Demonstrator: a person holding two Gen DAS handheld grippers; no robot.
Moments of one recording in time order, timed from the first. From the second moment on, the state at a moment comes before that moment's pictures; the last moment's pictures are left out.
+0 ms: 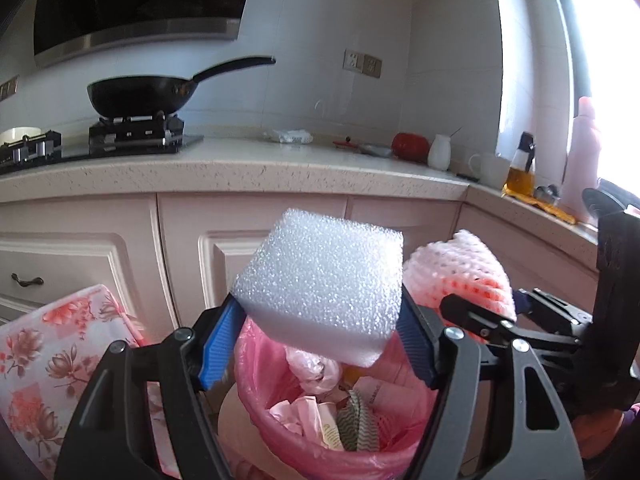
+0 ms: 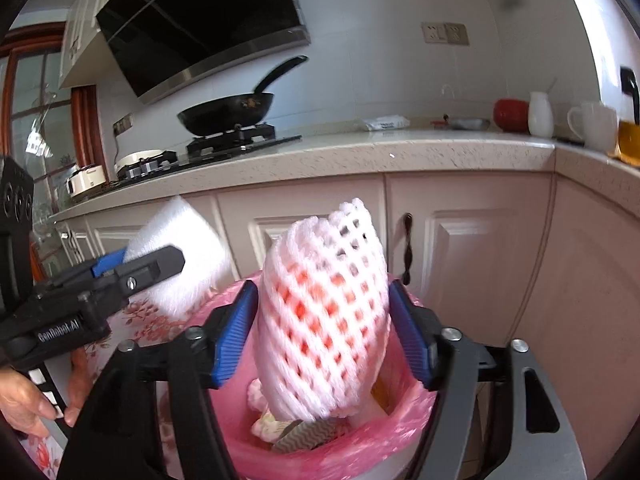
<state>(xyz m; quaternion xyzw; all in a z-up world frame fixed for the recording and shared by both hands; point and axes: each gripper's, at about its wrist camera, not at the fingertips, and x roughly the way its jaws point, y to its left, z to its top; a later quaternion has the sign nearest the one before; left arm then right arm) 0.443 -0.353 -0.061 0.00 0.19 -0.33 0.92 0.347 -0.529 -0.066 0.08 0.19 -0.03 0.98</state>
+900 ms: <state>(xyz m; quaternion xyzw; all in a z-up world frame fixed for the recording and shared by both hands) 0.338 -0.172 -0.061 0.00 0.20 -0.18 0.96 0.253 -0.407 -0.036 0.05 0.16 0.02 0.99</state>
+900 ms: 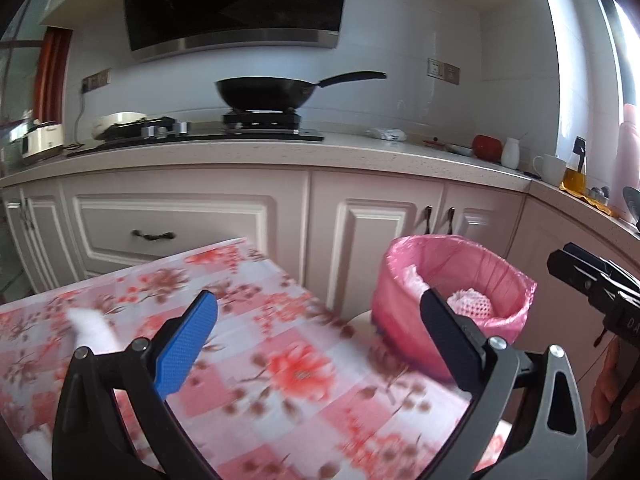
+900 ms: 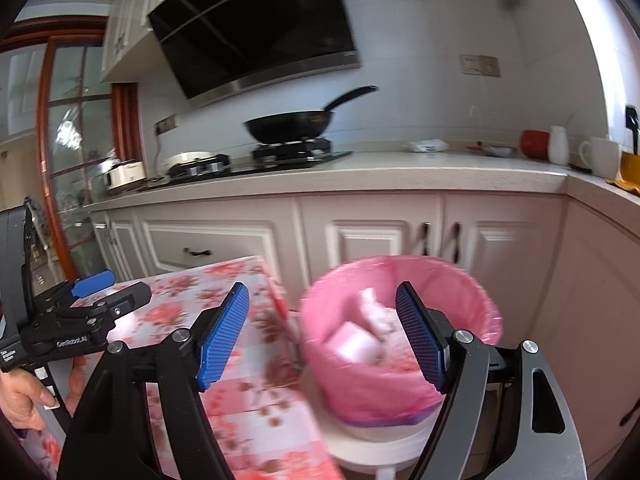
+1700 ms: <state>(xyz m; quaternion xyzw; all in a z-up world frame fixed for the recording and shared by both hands) 0.232 0.088 -0.117 -0.05 0.27 0.04 0.96 0.263 -0.173 -0.065 0.00 0.24 0.19 0.95</state>
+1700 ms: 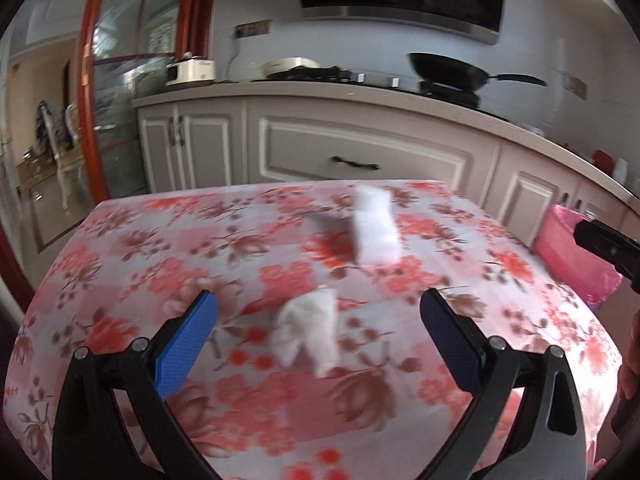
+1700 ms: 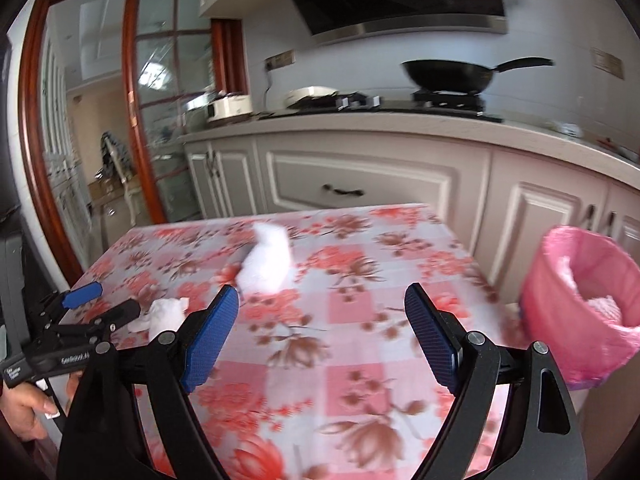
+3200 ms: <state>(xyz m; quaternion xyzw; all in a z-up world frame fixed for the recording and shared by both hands) 0.300 0.155 -0.149 -0.05 0.34 0.06 0.94 0.458 -0.007 -0.151 -0.04 0.41 0.20 0.89</state>
